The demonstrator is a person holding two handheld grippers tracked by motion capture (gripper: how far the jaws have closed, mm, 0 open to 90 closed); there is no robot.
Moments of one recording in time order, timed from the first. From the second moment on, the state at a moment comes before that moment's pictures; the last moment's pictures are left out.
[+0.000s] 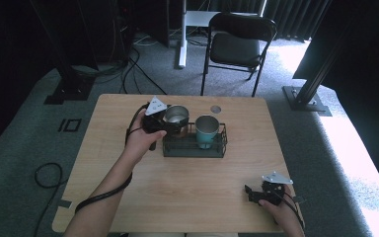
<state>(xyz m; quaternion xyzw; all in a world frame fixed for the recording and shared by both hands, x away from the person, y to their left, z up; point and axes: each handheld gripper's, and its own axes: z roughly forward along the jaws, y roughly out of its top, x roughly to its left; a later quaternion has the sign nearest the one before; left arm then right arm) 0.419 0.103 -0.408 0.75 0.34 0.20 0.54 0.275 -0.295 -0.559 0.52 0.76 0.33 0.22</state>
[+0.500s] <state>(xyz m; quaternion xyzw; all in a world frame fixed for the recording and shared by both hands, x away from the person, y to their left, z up) 0.432 0.097 -0.451 0.76 0.35 0.19 0.51 0.275 -0.295 -0.559 0.52 0.76 0.33 0.22</state>
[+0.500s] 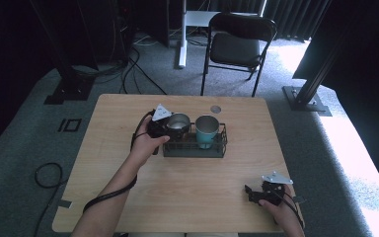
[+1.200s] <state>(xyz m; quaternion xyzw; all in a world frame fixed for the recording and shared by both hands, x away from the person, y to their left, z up) 0.437 0.092 -0.477 0.78 0.34 0.18 0.50 0.275 -0.295 -0.559 0.52 0.76 0.33 0.22</state>
